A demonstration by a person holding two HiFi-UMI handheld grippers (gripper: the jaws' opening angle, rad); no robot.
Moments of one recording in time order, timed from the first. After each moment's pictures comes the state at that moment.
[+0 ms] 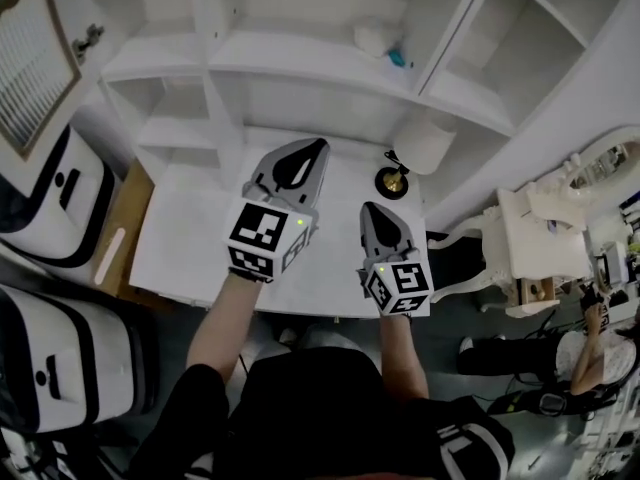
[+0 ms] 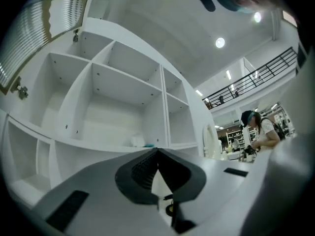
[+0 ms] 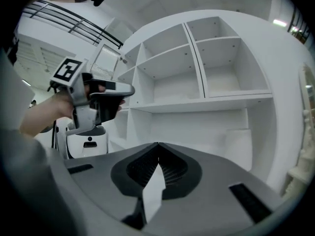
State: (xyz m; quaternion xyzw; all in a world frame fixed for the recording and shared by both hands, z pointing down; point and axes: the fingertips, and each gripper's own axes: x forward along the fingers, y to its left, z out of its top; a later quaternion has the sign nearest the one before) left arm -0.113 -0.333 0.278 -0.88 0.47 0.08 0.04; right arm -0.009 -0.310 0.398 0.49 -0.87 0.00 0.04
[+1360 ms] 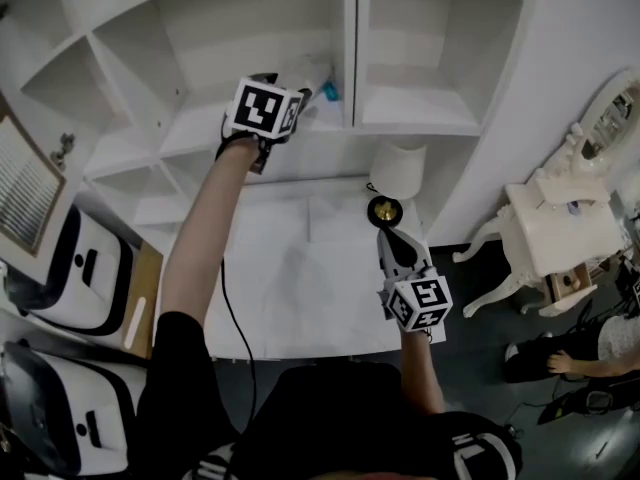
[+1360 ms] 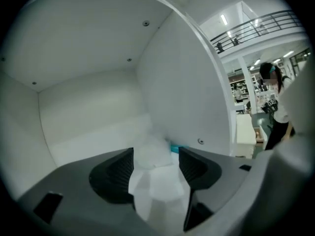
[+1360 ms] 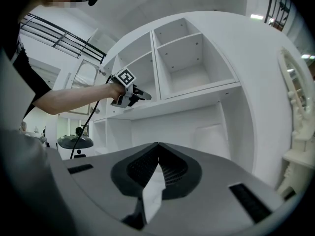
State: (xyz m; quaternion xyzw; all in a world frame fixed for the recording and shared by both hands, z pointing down) left arm -0.045 -0.578 0.218 -0.83 0.51 -0.22 0.04; right arm 0.114 -0.358 0.401 0.52 -0.85 0.05 -0.02
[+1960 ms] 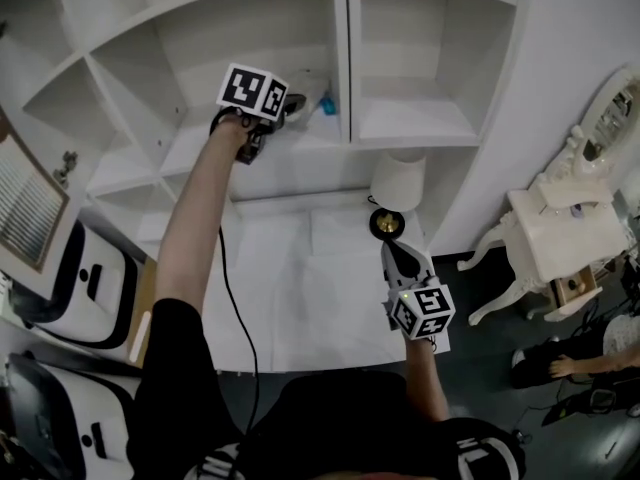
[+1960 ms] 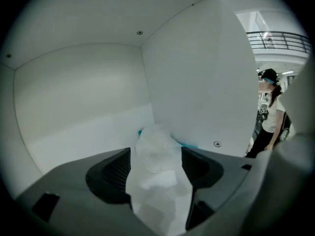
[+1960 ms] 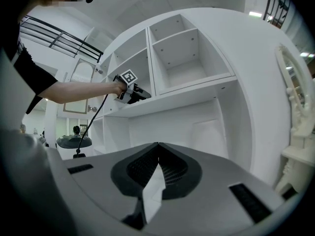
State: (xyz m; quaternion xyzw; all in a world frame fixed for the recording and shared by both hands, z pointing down) left arm -0.046 -0.627 0.228 -0.86 0.45 -0.25 -0.04; right arm 0.126 -0.365 0.415 0.53 -0.85 0.06 -0.02
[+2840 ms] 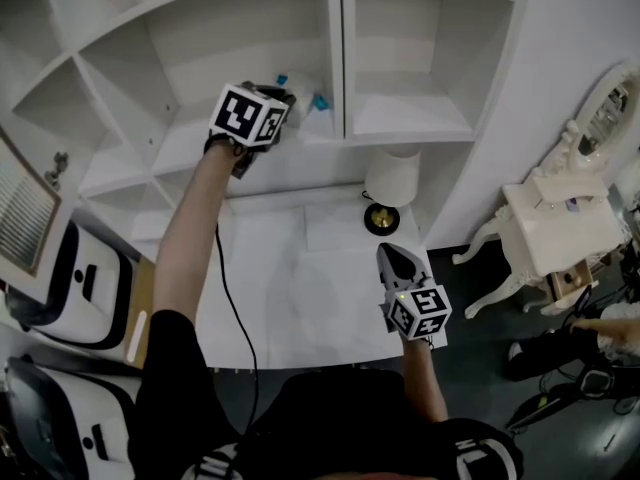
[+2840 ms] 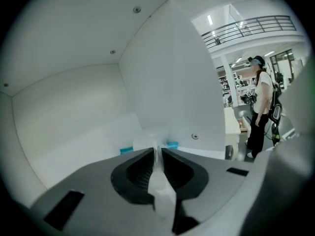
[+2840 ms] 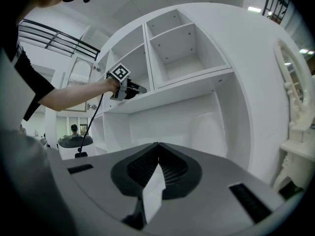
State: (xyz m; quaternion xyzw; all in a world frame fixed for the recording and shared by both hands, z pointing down) left arm -0.030 -0.588 0.229 -0.87 0.42 -0.26 0.06; right arm 0.126 -0.358 0.432 0.52 -0.85 0.09 0.00
